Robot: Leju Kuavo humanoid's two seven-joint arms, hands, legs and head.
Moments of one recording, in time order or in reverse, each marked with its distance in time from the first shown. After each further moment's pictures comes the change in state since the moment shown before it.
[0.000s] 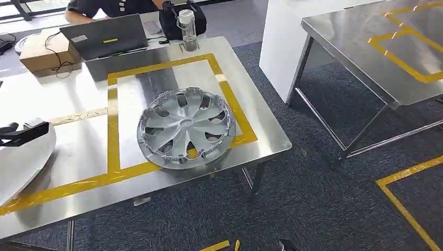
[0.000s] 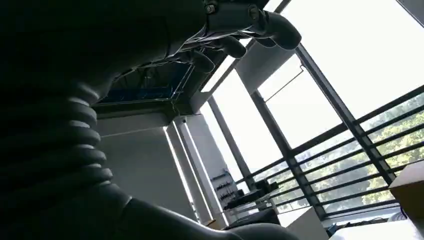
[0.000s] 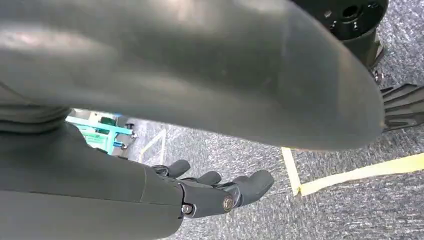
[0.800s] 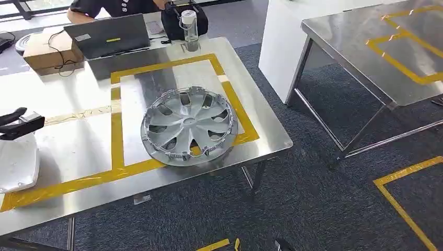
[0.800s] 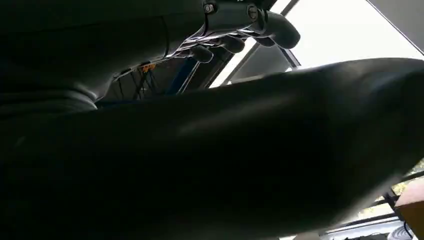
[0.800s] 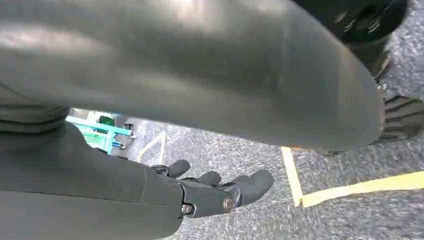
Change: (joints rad) left arm -0.046 -0.001 -0.049 -0.003 0.000 -0.001 -0.029; right arm -0.009 0.012 -0.002 0.000 0.011 0.001 0.001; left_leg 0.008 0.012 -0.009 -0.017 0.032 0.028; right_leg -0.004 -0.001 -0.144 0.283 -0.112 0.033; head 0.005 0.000
